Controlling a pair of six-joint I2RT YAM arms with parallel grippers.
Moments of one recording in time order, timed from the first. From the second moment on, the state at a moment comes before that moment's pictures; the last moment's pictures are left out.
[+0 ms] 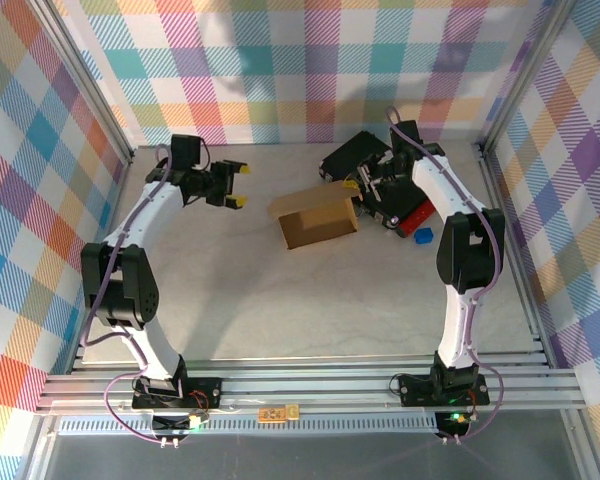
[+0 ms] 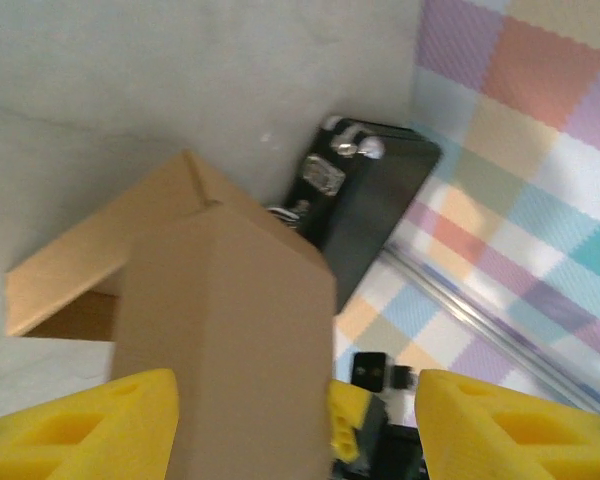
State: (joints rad) left arm -0.12 1.77 1.50 -0.56 0.59 -1.47; right arm 0.18 2.07 1.85 -0.83 -0.80 1.04
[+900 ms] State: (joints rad) left arm -0.23 1.78 1.63 -0.57 0.62 -1.47; right arm 0.15 2.01 1.93 -0.84 -0.87 1.13
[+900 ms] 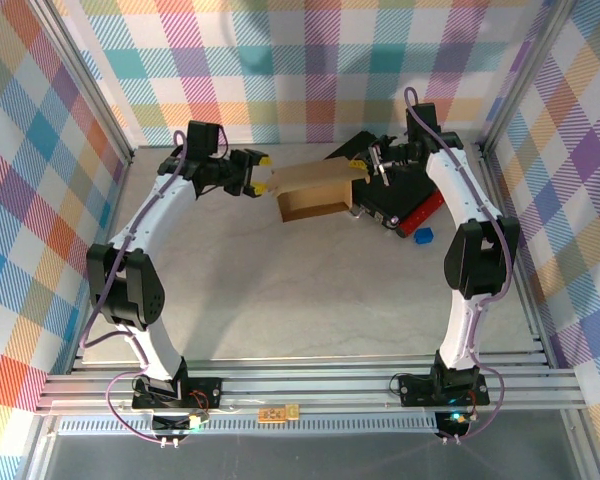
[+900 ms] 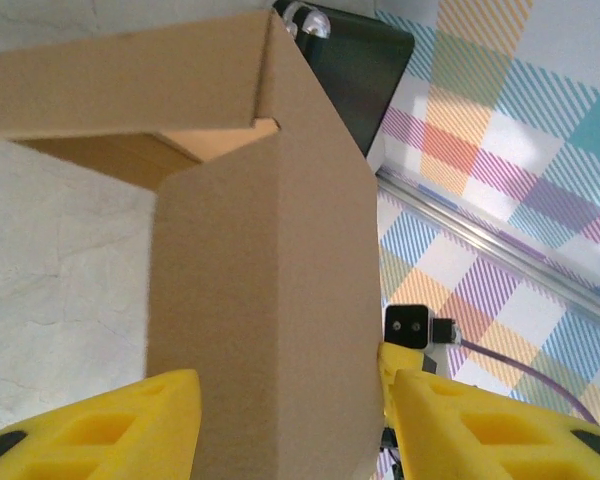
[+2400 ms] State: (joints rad) left arm -0.18 1.80 1.33 -0.61 0.61 -1.18; right arm 0.30 2.05 1.65 -0.70 -0.82 1.01
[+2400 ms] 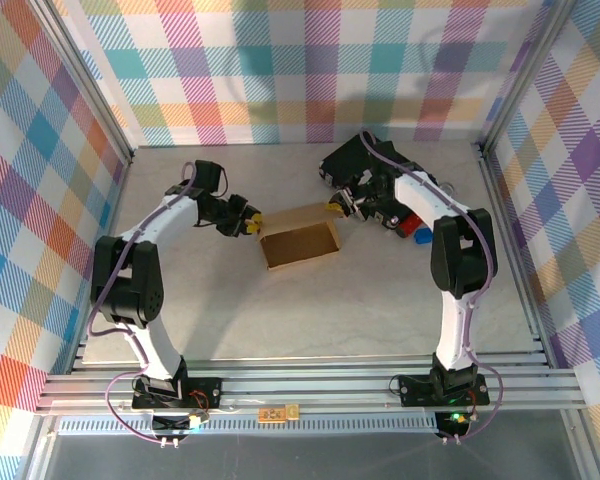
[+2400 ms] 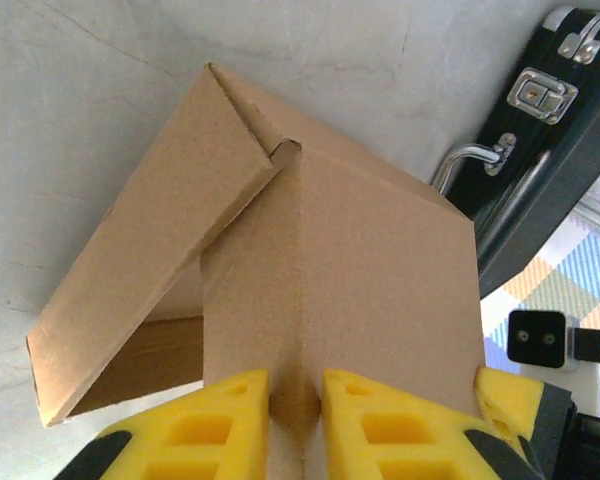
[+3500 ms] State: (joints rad) left arm -0.29 1.71 1.20 -0.74 0.48 -1.03; right arm 0.39 2.05 1.66 -0.87 -0.60 0.62
